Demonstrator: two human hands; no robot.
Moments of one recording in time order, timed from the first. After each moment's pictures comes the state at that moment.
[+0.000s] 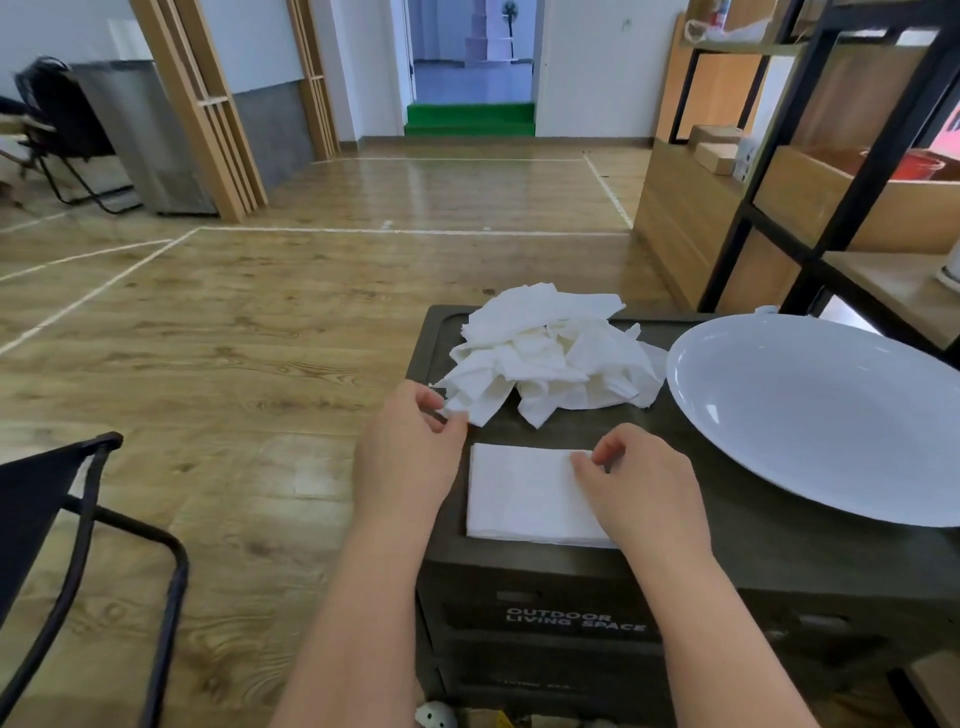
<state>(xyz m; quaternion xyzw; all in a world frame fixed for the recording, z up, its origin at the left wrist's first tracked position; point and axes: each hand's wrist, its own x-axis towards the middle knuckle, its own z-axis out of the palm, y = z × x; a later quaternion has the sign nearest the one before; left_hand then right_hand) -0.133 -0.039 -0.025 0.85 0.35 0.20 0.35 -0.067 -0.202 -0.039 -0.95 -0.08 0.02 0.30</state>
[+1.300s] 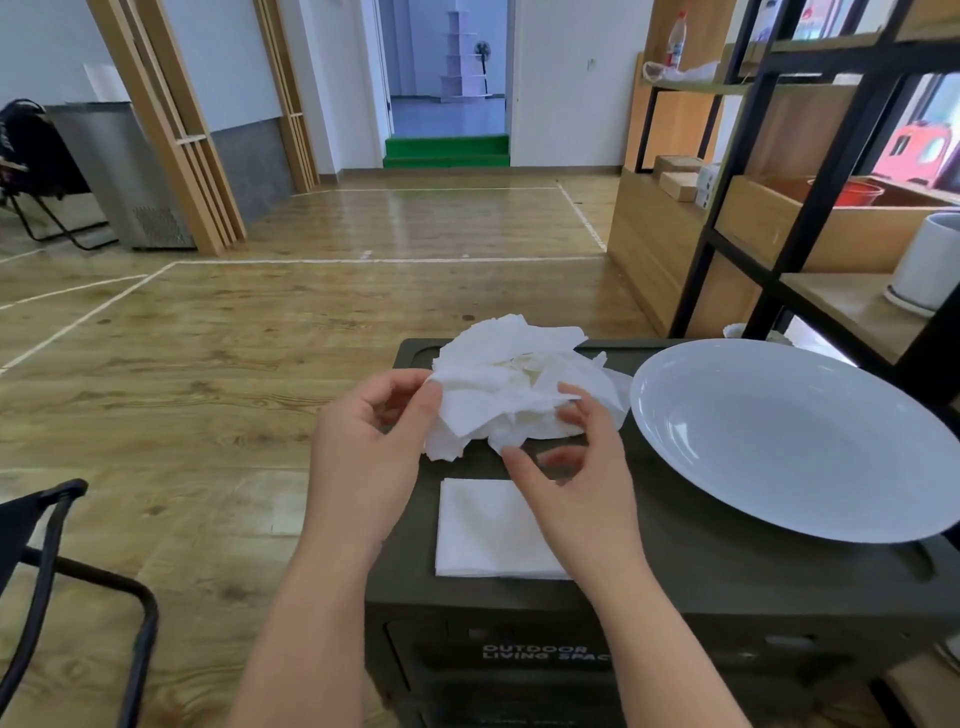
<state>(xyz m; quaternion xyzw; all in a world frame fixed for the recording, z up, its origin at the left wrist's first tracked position) -0.141 -0.051 0.019 0.71 0.19 0.33 0.58 -0.081 -0.188 -0.018 -0.78 -0.15 0.00 0.61</state>
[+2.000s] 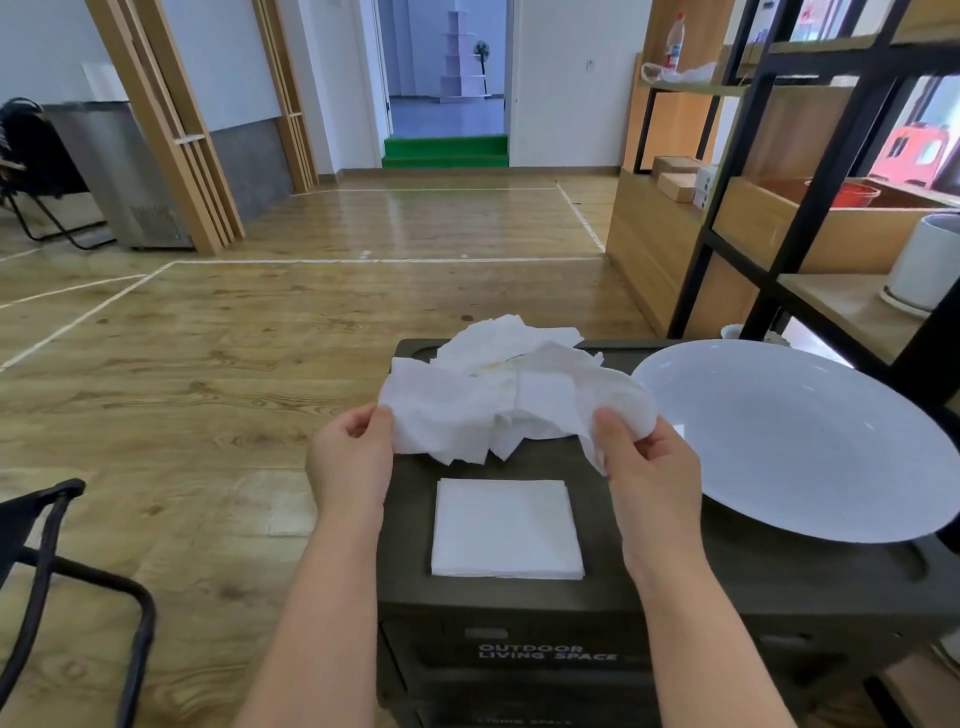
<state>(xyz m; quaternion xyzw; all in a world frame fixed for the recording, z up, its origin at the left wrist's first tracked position) -0.105 -0.019 -0.031 0.62 0.41 0.32 0.59 -0.055 -0.216 -0.020 -0.69 -0.05 -0.03 0.72</state>
